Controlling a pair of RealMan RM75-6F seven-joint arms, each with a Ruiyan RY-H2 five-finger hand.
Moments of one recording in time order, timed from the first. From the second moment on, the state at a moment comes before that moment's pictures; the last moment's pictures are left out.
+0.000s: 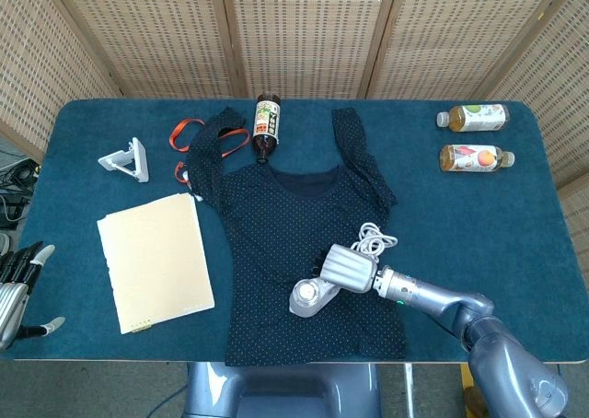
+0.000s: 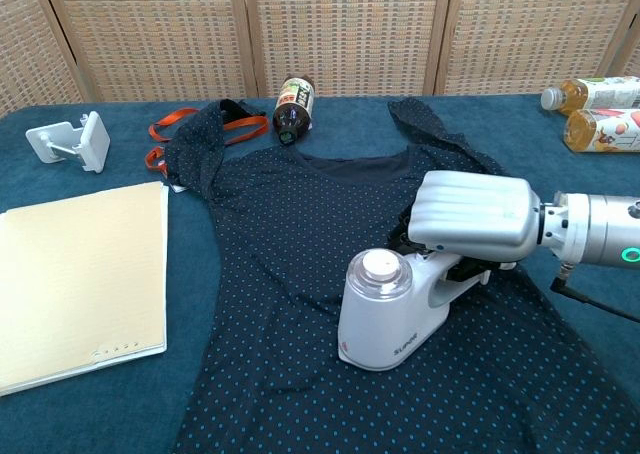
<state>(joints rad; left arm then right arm) -0.08 -0.95 0.03 -1.82 1.45 1.37 0.12 0.85 -1.85 -0.28 -0.43 -1.93 1.41 0.27</state>
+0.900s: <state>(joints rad) -0.08 -0.96 0.04 -1.83 1.46 1.37 0.15 0.67 -1.78 -0.26 -0.20 -1.85 1.36 0.40</state>
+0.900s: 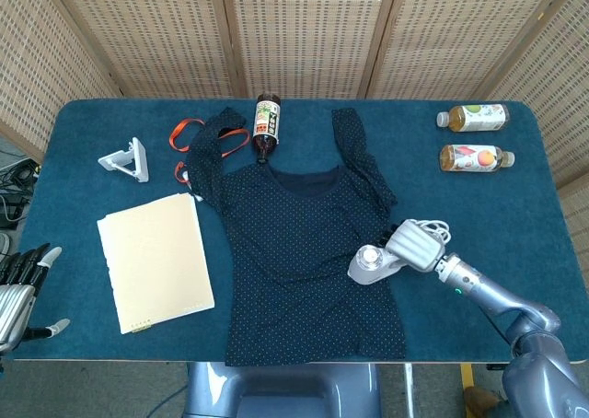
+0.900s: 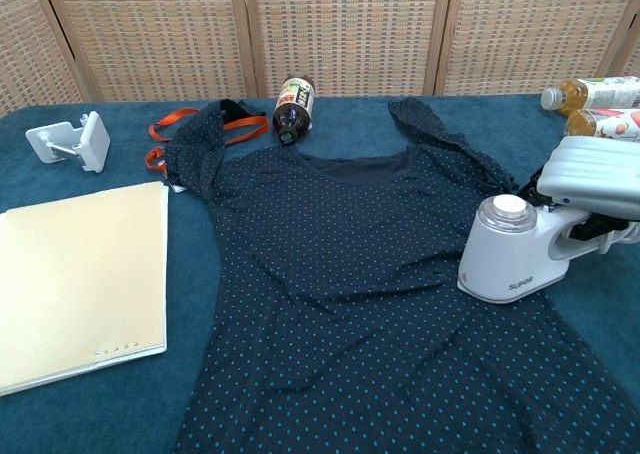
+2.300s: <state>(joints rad) -0.07 -0.94 0.05 -1.83 1.50 1.40 0.12 0.76 -1.78 0.04 -0.17 -1.52 0.96 0.22</state>
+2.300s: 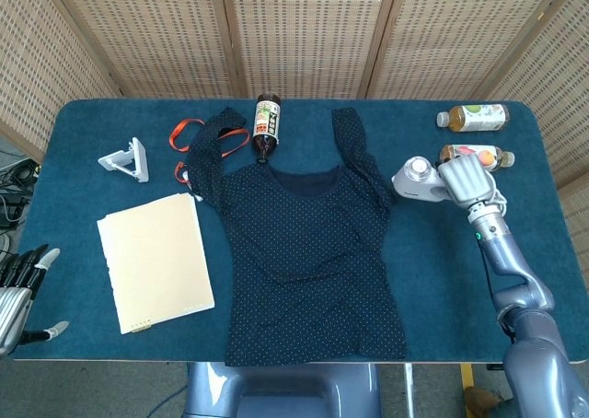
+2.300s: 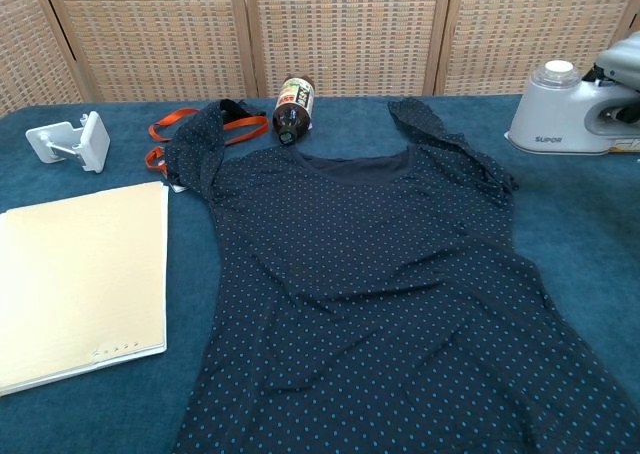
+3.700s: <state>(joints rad) -0.04 -0.90 0.08 -1.83 1.63 1.47 0.03 0.62 -1.47 0.19 -1.09 -1.34 1.03 -0.06</state>
